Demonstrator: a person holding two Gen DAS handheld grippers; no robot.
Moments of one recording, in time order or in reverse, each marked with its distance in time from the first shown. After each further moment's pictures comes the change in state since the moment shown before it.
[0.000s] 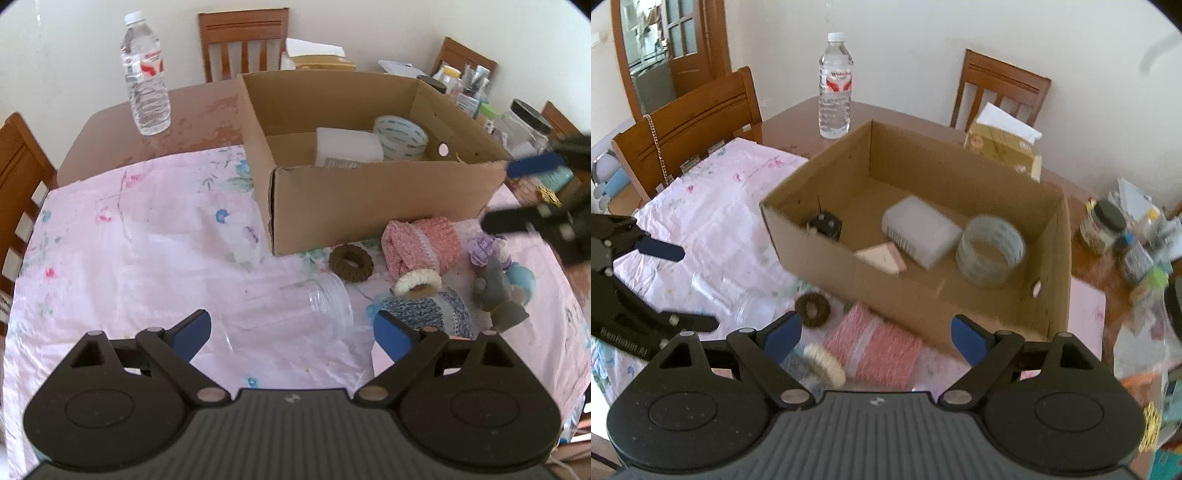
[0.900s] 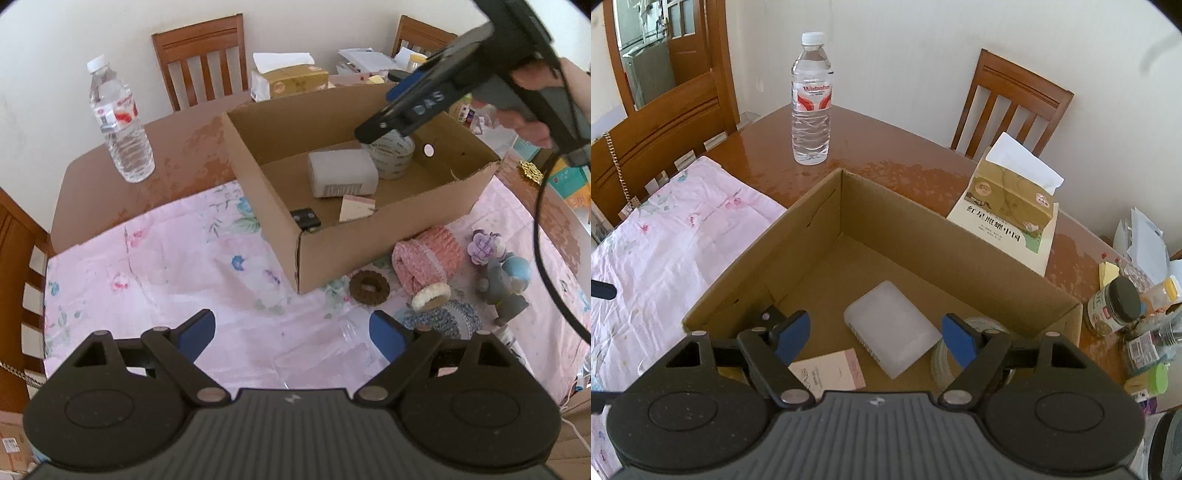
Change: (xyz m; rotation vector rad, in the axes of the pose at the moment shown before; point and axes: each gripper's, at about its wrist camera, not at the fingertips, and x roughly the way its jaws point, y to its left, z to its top) left arm -0.016 0.030 0.050 0.189 0.032 -0.053; right arm 0.077 -0.034 0.124 -0.075 0.055 -0.003
